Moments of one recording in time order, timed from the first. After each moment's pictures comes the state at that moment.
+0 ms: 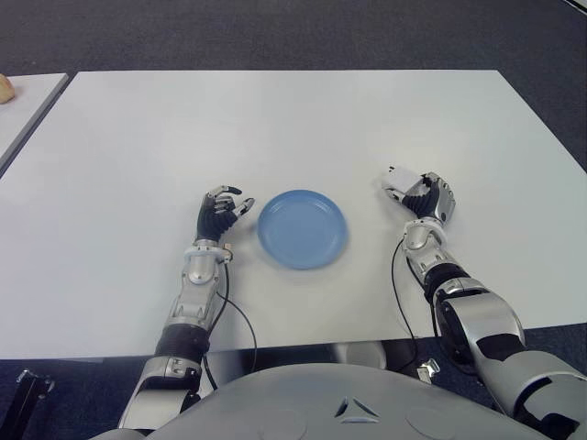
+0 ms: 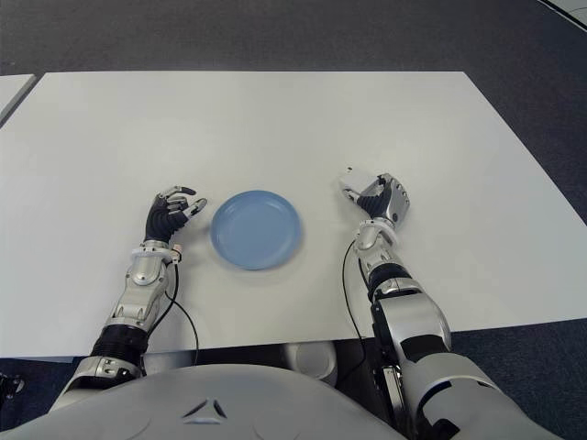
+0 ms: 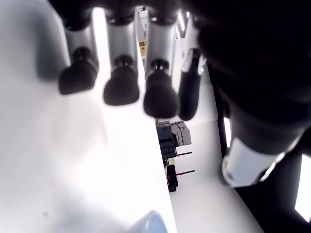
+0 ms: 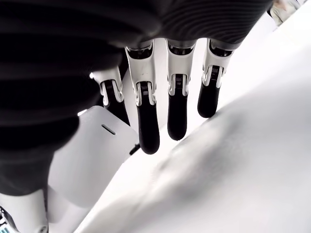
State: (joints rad) left arm -0.02 0.08 0.02 0.41 0.11 -0.29 0.14; right arm -0.55 -0.28 0.13 1.21 -0.39 -0.25 -0.77
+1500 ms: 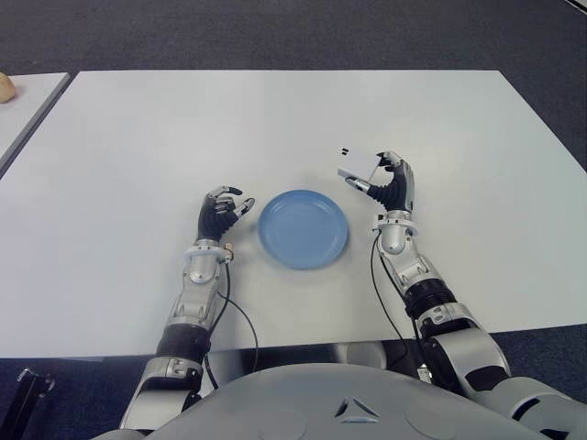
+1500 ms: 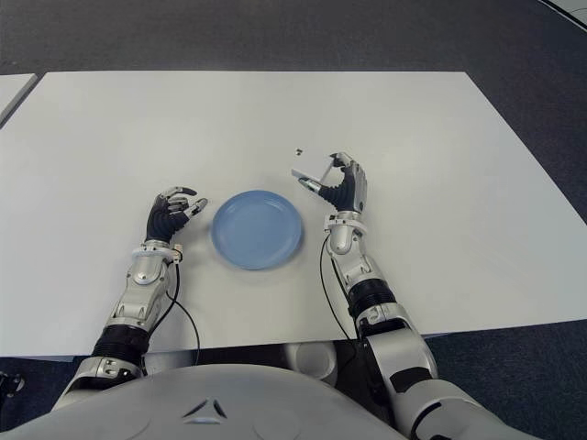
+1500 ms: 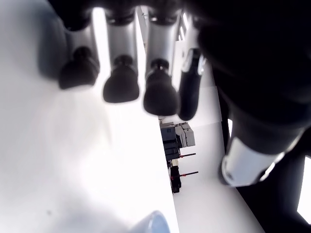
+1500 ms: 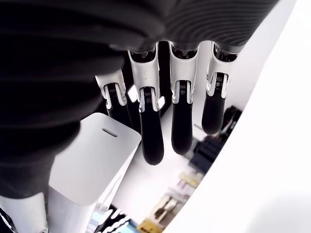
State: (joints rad) left arm -0.02 0.07 0.03 0.39 0.11 -0.25 0.14; right arm -0.34 -0.18 0.18 0.67 -0.45 -0.35 -0.63
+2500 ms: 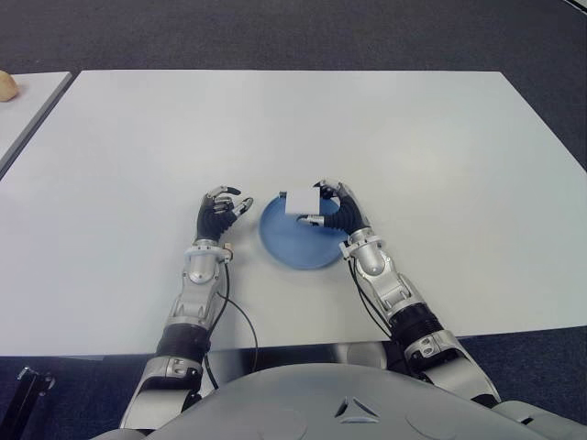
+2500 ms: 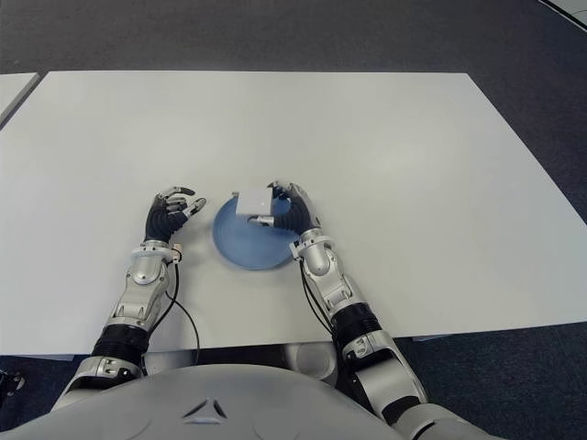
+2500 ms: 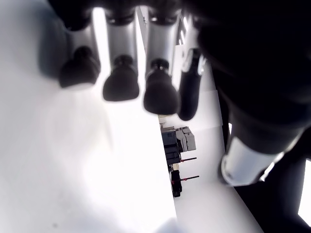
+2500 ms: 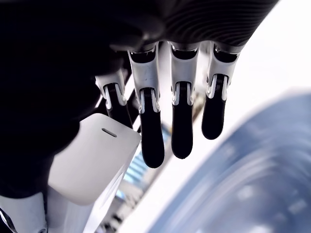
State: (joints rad) left arm -0.02 0.07 0.03 0.40 0.12 -0.26 0.15; right arm -0.20 -0.15 0.33 0.47 -0.45 -0.35 -0.18
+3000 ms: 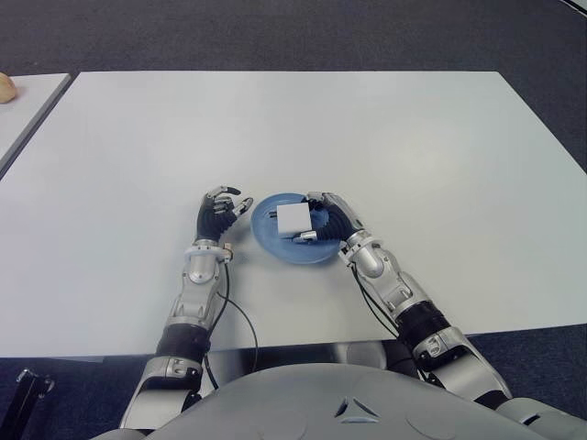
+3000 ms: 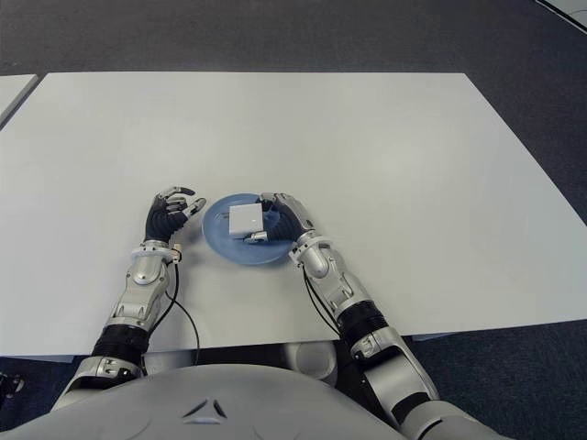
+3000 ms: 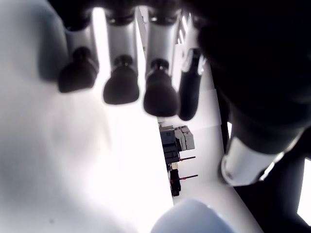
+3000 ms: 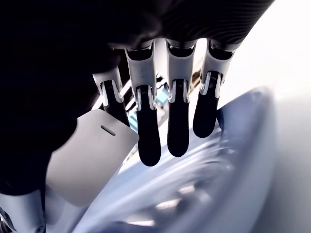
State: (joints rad) left arm -0.02 0.07 0.03 0.40 0.12 -0.26 0.15; right arm -0.21 -0.21 0.41 0.43 -0.56 -0.30 -0.07
